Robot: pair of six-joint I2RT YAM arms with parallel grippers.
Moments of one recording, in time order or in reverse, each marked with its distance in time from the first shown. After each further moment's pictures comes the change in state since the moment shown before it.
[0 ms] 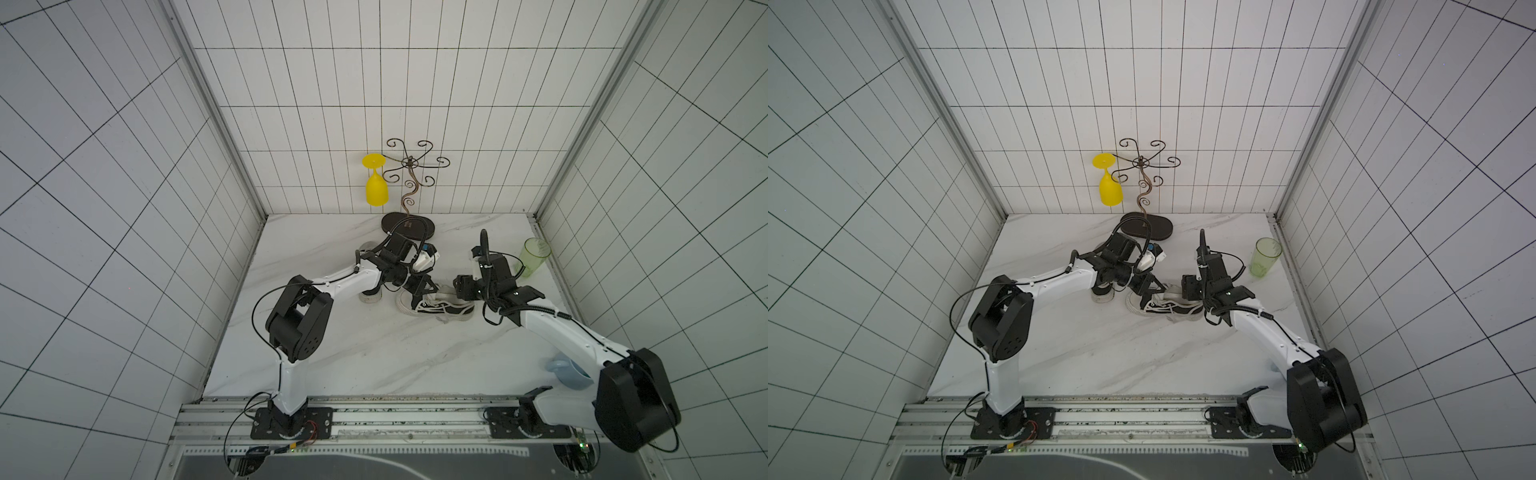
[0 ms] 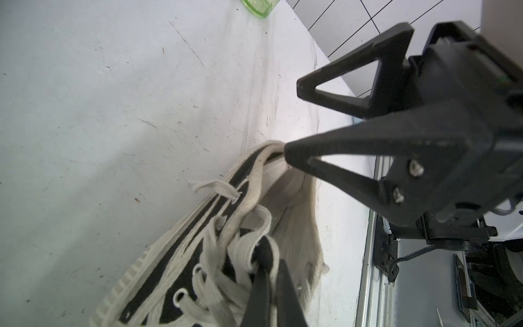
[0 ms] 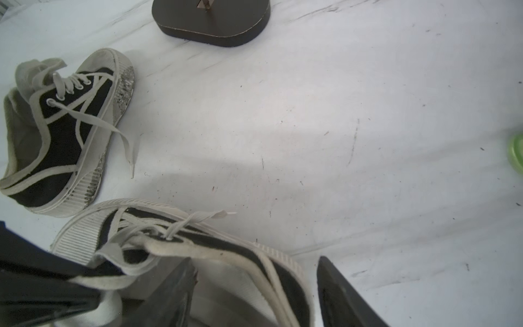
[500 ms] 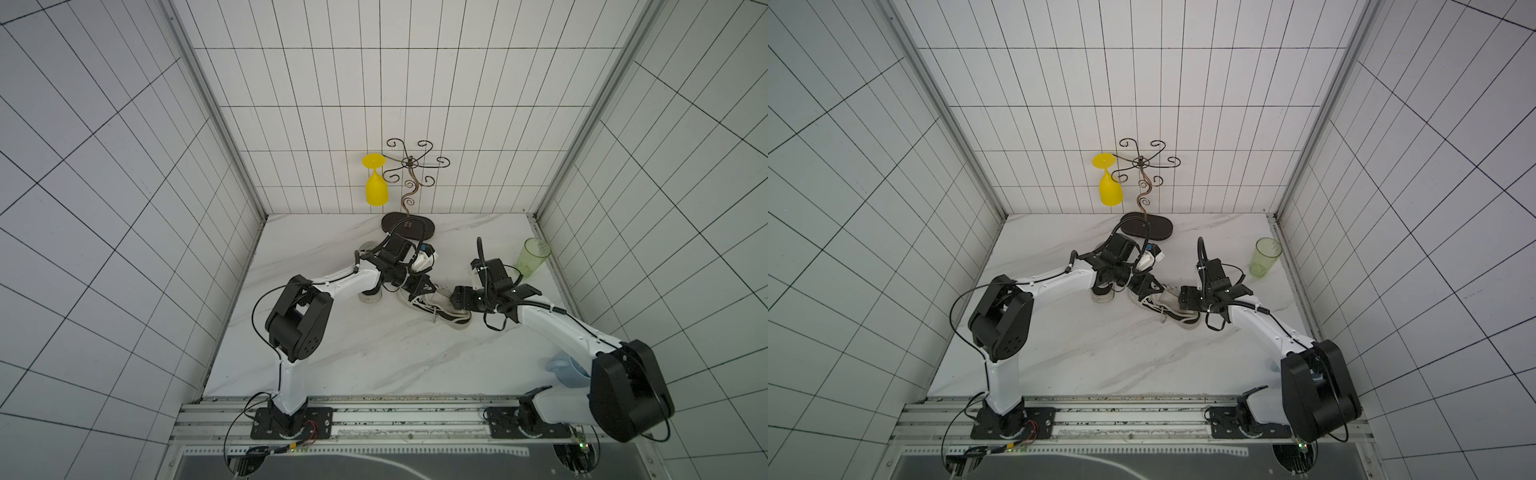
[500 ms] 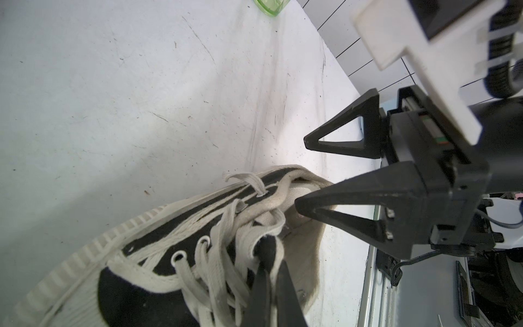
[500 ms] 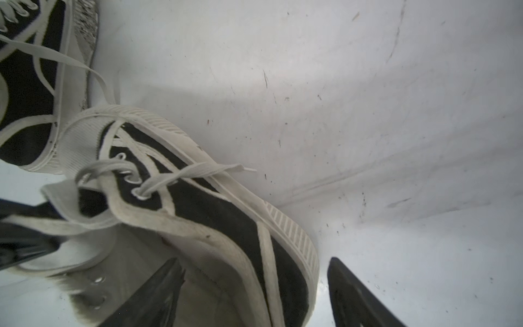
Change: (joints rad) left arm 0.004 0.000 -0.011 0.007 -0.017 -0.019; right arm -0.008 0.052 0.000 -0.173 -0.119 0.112
